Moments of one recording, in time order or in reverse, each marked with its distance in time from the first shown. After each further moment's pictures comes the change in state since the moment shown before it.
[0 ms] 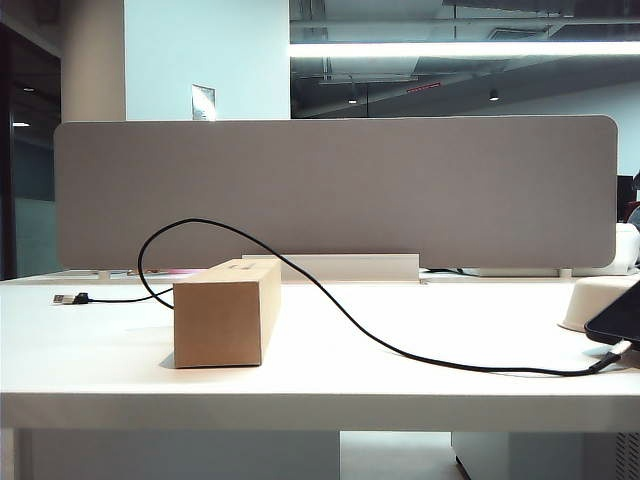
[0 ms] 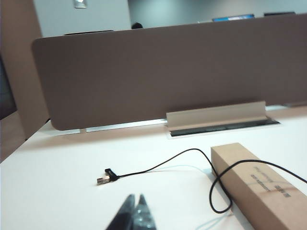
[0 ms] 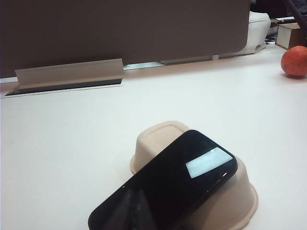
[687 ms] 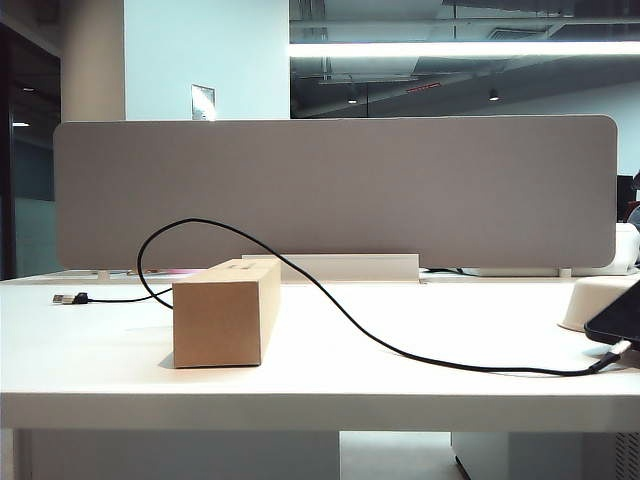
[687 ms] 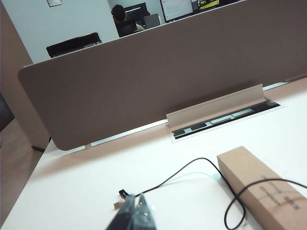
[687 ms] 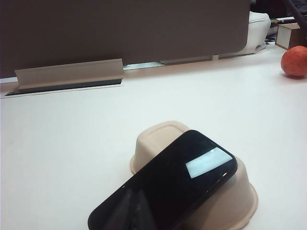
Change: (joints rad) left arm 0.000 0.388 0.488 -0.223 0.065 0.196; right arm 0.000 0.000 0.000 0.000 0.000 0.000
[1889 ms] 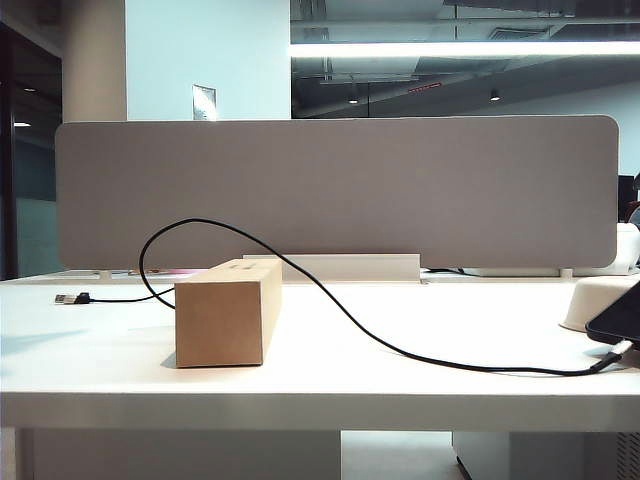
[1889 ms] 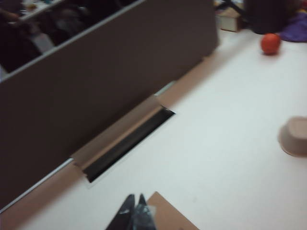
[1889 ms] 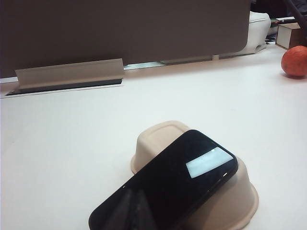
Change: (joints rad) left arm -0.406 0.860 1.206 -0.646 0.018 0.103; right arm 0.000 0.000 0.000 0.000 0.000 0.000
